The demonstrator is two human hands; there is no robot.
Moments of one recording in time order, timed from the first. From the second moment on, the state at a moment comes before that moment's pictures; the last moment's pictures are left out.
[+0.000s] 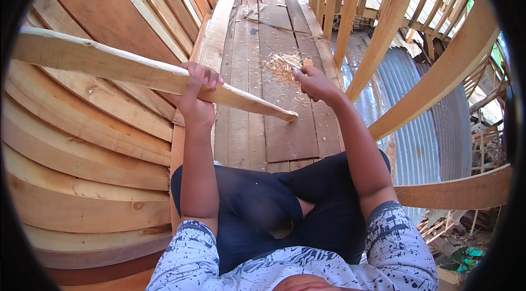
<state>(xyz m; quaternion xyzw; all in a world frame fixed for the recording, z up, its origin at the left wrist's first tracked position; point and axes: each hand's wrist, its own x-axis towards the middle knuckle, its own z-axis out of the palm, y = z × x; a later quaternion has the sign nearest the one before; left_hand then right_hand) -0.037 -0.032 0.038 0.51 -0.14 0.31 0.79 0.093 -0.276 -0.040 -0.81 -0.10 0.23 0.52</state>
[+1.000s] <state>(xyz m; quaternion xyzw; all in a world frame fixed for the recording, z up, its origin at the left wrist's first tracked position) -0.016 -0.002 0.030 0.51 -0.11 0.32 0.79 0.061 -0.201 -0.089 -0.85 -0.26 0.16 0.43</state>
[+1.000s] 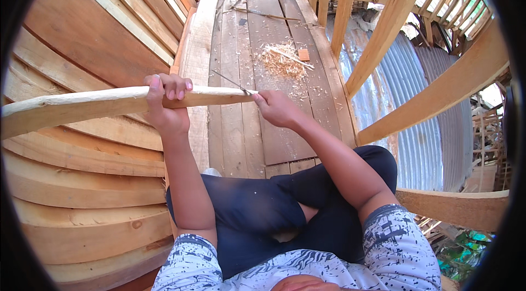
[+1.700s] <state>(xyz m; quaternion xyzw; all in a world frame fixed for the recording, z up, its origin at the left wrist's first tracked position) -0.014 0.002 0.024 0.50 -0.15 0.29 0.80 0.081 -0.215 -0.141 -0.85 -0.25 0.17 0.42</state>
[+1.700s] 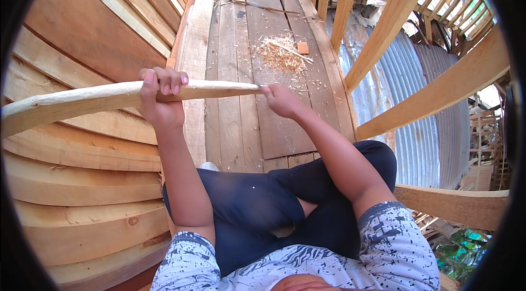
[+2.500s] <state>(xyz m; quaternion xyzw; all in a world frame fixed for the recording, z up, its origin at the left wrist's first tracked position) -0.016 0.007 0.024 0.49 -0.17 0.28 0.81 0.086 -0.210 -0.145 -0.88 -0.20 0.20 0.38</state>
